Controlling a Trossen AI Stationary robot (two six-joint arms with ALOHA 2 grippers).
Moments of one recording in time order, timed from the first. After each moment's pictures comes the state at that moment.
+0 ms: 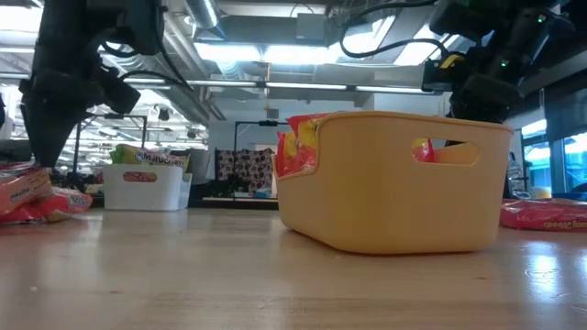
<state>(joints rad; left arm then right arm) -0.11 1.22 0.75 -1.16 -0.03 -0.97 0.05 1.19 0.67 -0.58 0.24 0.35</state>
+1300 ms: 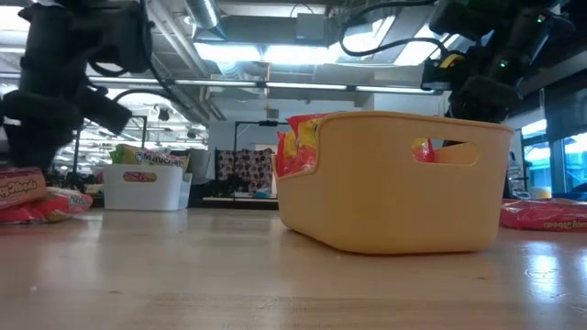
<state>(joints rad) -0.14 1.22 0.62 -1.00 -0.01 -0.86 0.05 1.19 0.67 -0.57 0.26 0.33</state>
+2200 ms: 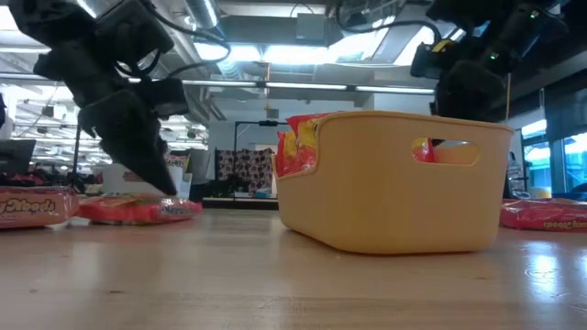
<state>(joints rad) -0.08 1.24 0.42 -0.05 -0.15 -0.37 0.05 1.19 0.67 -0.43 0.26 0.26</state>
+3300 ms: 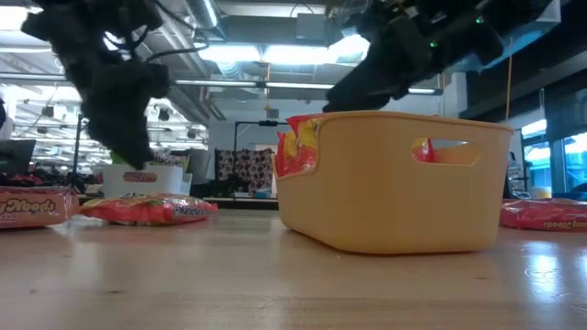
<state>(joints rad) -0.05 1.03 0.54 -0.52 -0.22 -0.72 0.05 1.45 0.72 0.30 0.09 -0.01</state>
